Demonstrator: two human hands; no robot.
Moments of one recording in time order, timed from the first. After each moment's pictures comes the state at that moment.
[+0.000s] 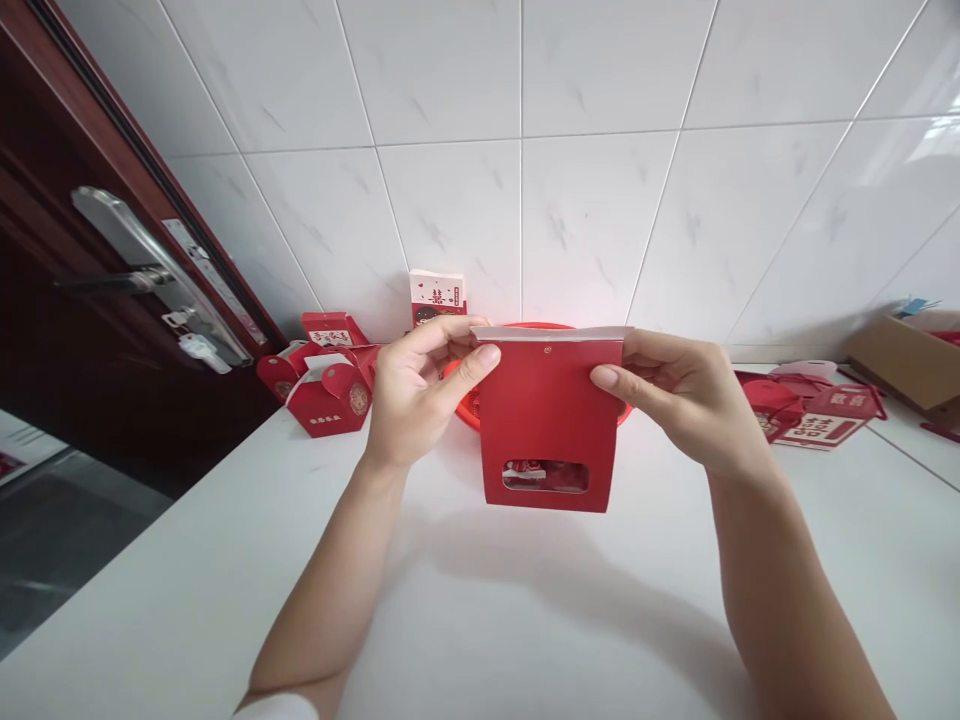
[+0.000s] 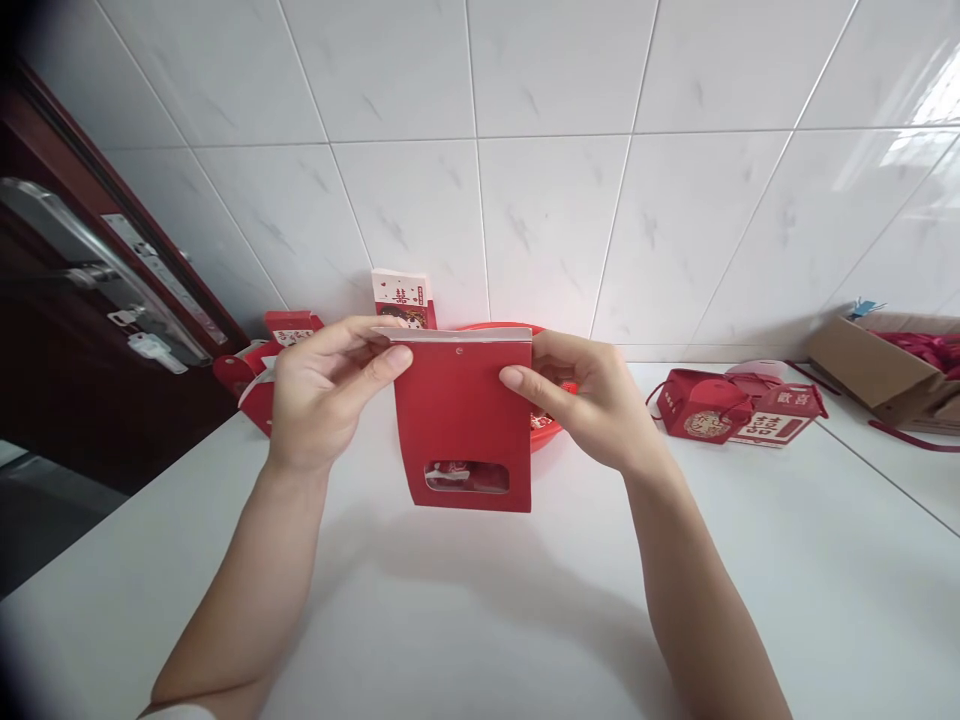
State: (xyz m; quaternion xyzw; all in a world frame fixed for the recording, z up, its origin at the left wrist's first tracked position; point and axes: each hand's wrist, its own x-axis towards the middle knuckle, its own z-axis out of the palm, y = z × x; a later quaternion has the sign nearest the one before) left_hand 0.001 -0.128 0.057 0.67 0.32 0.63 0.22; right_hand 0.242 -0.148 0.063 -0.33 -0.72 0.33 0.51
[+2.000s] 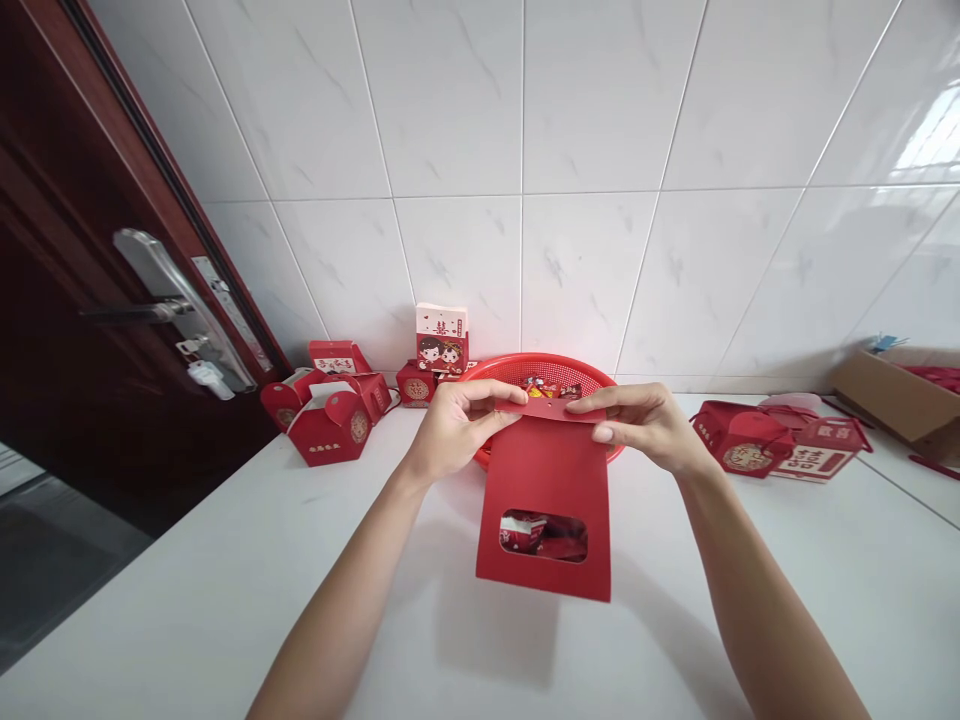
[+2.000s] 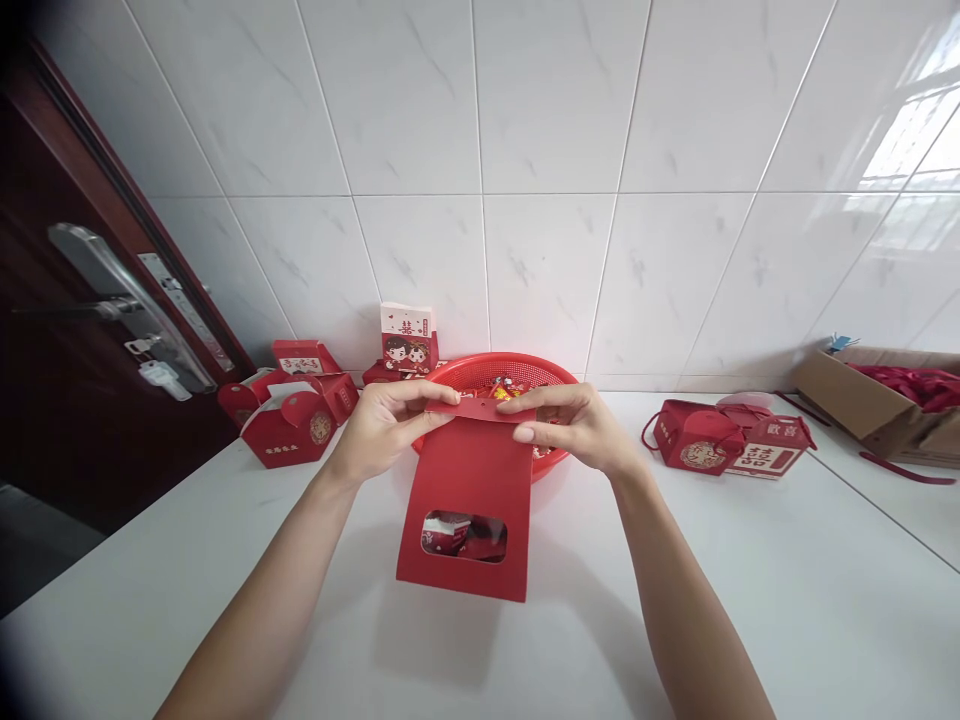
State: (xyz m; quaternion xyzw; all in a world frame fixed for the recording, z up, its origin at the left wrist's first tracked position) left_hand 0.004 -0.105 0.043 0.73 0.32 0.52 0.32; right_hand 0.256 -0.103 0.031 -0.27 -0.72 0.43 0.48
